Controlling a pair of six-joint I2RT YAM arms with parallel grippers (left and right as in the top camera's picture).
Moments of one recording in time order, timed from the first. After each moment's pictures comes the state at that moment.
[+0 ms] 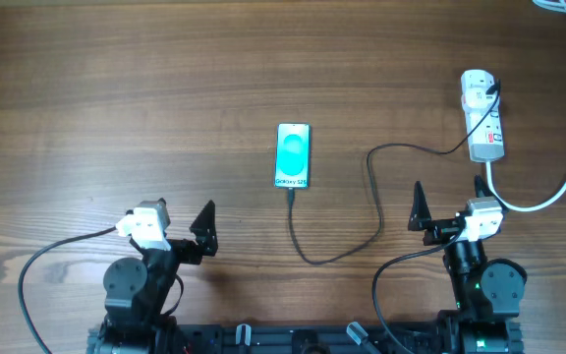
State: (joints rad) left arm -0.09 0.04 0.13 -0.35 0.15 -0.31; right arm -0.02 0.02 0.01 0.00 -0.11 -0.03
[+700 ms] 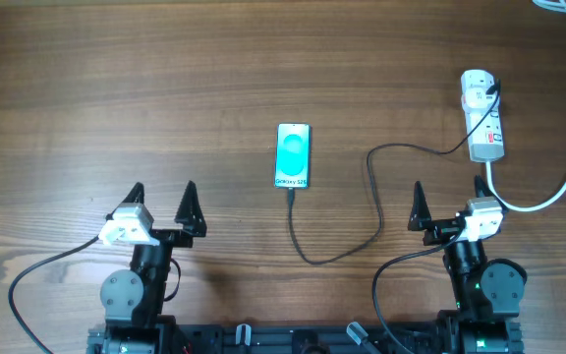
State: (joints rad) left arm -0.06 0.01 0.01 -0.01 0.02 -0.31; right arm -0.02 0.02 0.01 0.00 -0.11 -0.03
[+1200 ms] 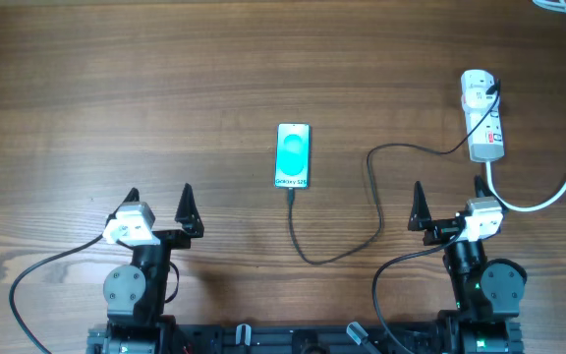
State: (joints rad) left arm -0.06 0.01 0.01 -0.07 -0.04 -0.23; right arm -0.02 0.02 0.01 0.00 -0.11 -0.03
